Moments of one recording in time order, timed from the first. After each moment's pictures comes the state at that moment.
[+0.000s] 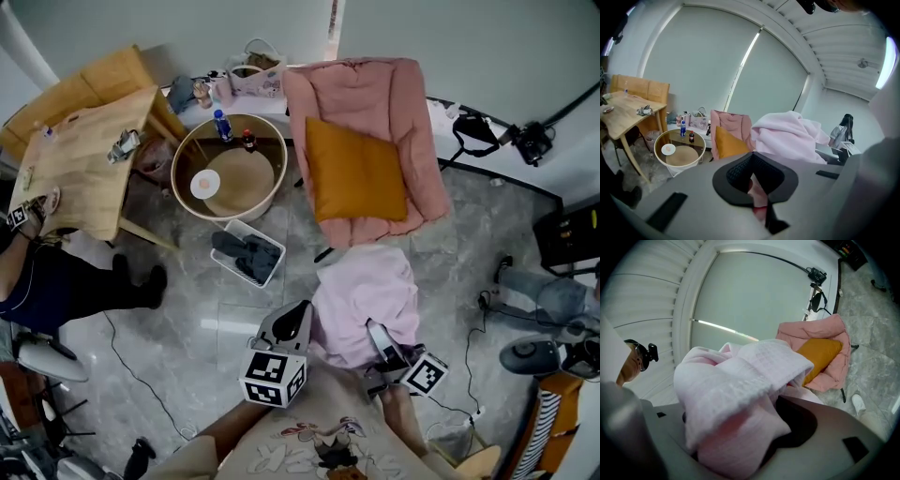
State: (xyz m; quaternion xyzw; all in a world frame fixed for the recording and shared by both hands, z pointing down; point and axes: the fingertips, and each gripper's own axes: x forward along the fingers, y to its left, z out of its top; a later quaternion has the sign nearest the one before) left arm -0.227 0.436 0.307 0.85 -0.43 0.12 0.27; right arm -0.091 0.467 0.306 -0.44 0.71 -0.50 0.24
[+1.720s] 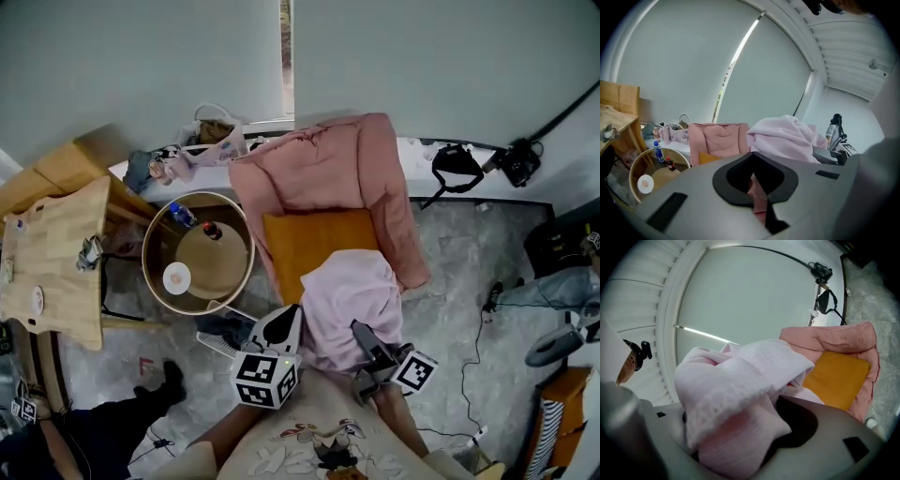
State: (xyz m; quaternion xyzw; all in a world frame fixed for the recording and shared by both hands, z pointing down) left arm -0.106 0.090 0.288 0.87 -0.39 0.14 0.27; right arm 0.015 0.130 0.290 -0.45 0.69 -0.50 0.26
